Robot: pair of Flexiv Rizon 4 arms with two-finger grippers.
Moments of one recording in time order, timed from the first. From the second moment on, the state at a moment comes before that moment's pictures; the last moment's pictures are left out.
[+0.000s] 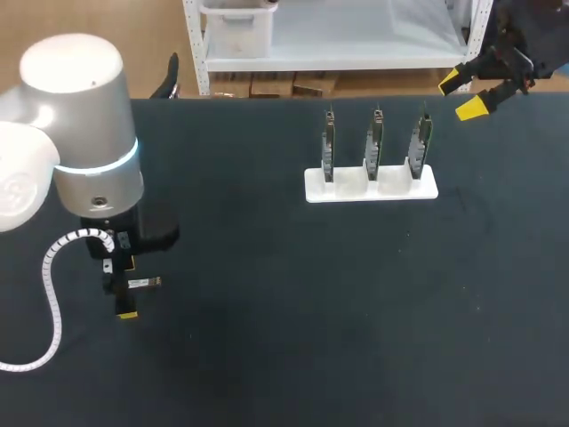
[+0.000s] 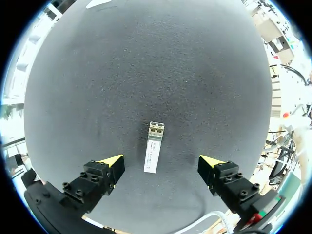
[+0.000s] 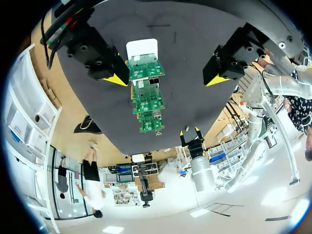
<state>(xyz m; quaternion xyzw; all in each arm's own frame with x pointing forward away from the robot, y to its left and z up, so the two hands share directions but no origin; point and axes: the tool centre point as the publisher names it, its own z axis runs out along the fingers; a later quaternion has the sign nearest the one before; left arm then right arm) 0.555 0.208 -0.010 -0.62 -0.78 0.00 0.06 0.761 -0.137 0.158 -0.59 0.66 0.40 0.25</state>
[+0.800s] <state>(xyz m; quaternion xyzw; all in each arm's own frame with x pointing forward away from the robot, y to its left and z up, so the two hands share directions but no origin) 0.554 0.206 -0.017 -0.62 -0.79 0.00 0.06 0.761 -0.137 0.158 -0.59 0.66 0.40 0.25</state>
